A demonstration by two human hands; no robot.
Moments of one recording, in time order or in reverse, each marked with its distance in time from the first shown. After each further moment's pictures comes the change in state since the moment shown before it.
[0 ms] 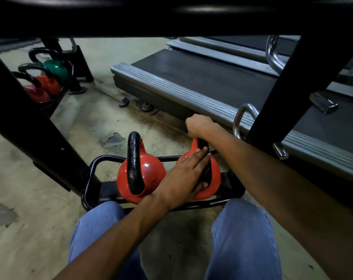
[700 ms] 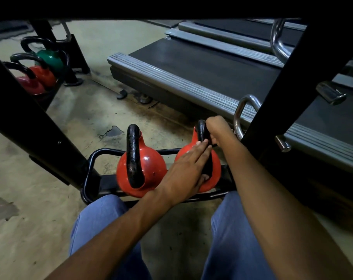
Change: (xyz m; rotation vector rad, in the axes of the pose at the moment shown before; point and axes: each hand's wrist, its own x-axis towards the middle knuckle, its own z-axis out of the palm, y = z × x) left_hand -0.003 0.002 0.010 -0.062 0.043 -0.038; right_hand -0.016 0.031 0.048 1.278 0.116 0.624
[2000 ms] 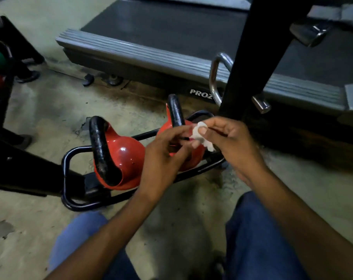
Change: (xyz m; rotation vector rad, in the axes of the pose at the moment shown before) left_hand 0.004 0.045 -0.030 -0.845 0.245 -0.303; right_hand -0.130 0.094 -0.061 0.468 -0.129 -0.482
